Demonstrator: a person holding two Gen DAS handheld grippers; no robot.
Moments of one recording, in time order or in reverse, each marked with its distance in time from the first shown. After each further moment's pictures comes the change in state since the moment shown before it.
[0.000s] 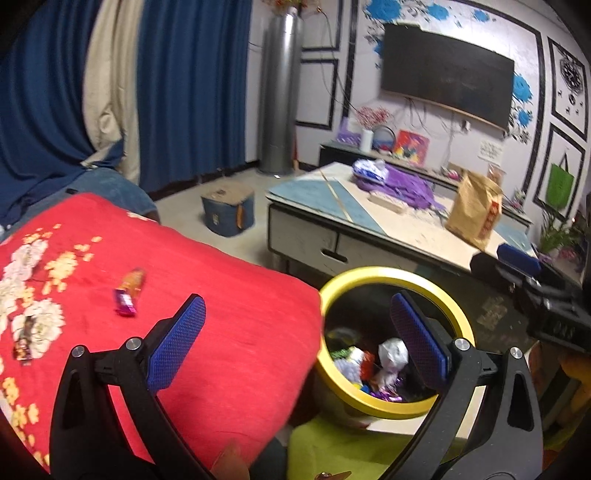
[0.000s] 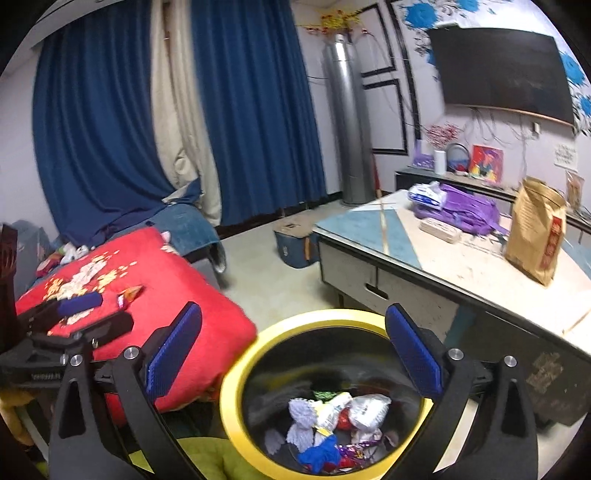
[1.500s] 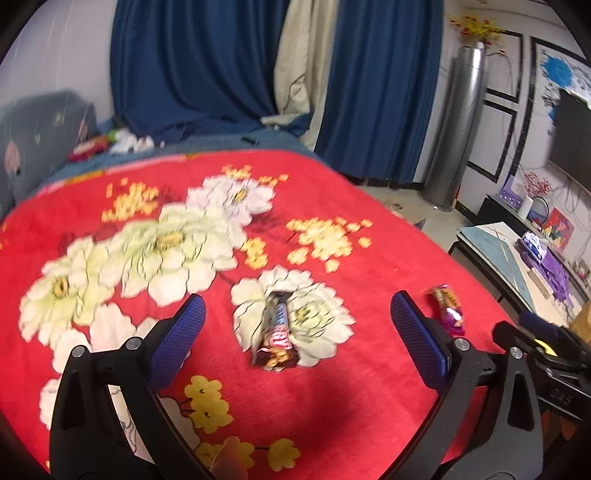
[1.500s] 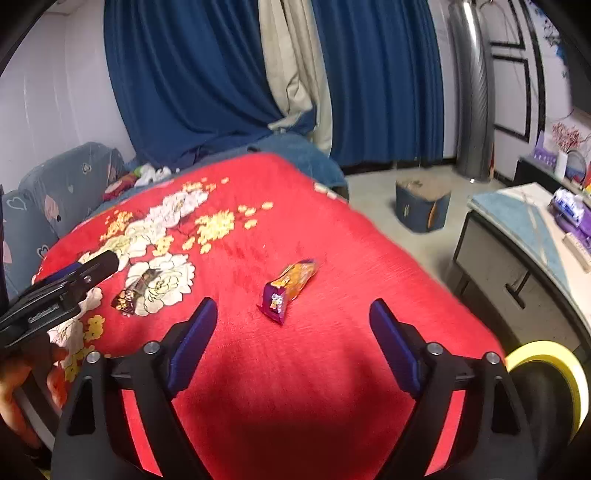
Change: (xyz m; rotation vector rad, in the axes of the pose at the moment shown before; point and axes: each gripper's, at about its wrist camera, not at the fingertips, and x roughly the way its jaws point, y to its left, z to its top) left arm -0.058 0.245 -0.034 -0.422 0.008 0.499; right arm 0.170 0.246 0.007 -0.198 0.278 0.329
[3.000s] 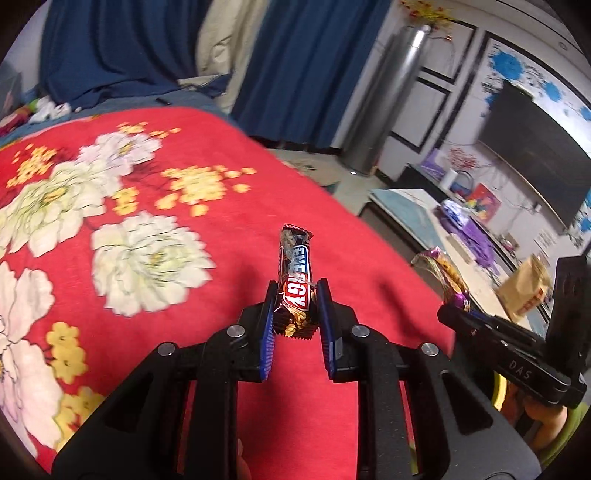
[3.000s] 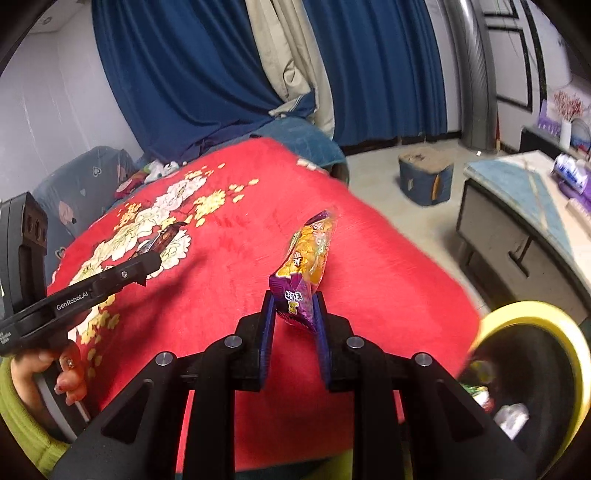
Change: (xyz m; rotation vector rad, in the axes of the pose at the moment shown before) left arm -0.006 -0.074 -0.026 0.047 0.133 -0.364; right arm -0.058 -0.054 -0.033 0.048 0.028 0.062
